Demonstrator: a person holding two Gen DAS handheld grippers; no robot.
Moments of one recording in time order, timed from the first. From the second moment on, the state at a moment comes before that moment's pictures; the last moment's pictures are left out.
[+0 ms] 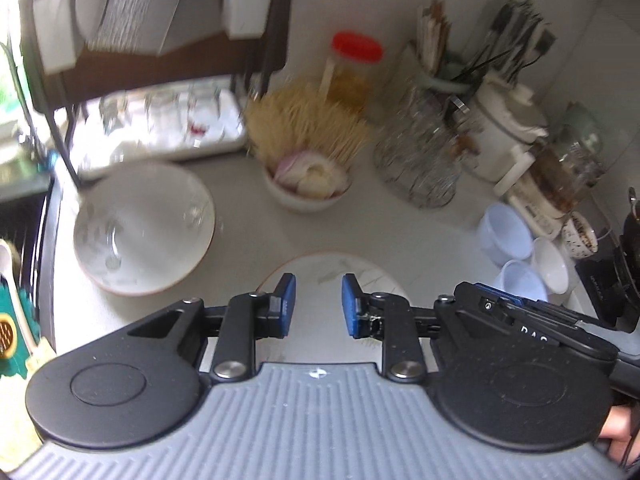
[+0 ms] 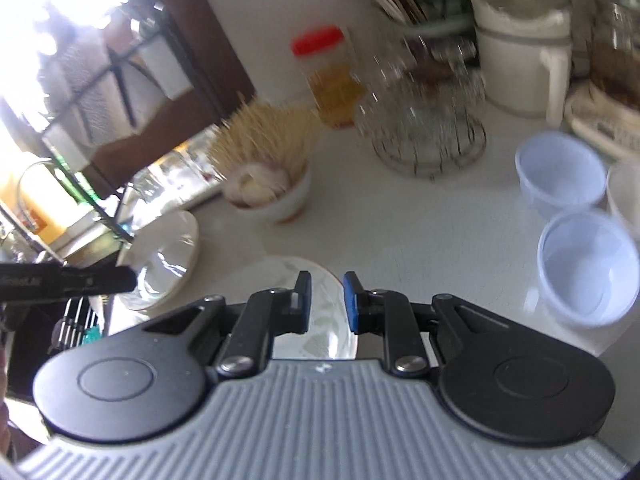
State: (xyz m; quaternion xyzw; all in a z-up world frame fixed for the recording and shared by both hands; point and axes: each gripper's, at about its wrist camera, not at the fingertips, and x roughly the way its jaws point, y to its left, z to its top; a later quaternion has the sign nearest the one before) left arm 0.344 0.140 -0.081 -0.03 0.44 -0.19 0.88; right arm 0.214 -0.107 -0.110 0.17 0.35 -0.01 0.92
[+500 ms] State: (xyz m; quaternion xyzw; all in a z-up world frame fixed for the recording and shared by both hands) left arm 0.289 0.137 -0.031 0.00 0.40 -0.20 0.90; right arm 0.164 -0.097 -0.039 0.13 0.29 0.02 0.95
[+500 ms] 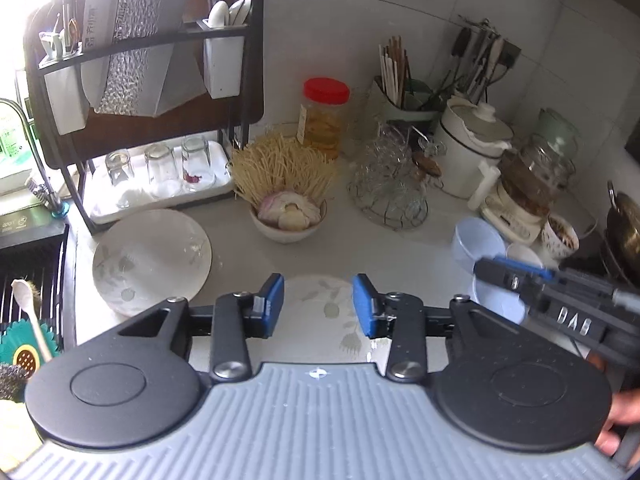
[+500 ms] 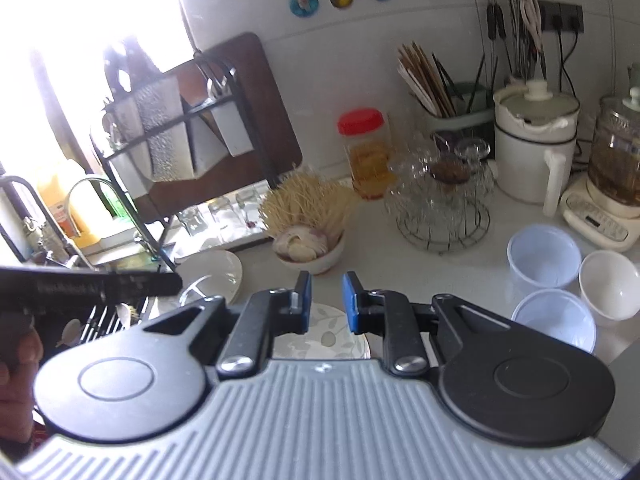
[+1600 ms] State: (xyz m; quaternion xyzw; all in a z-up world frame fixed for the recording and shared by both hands) left arm 0.262 0.141 -0.050 -0.09 0.42 -0.12 0.89; right arm 0.150 -0.112 -0.053 0.11 0.33 0.08 0.93
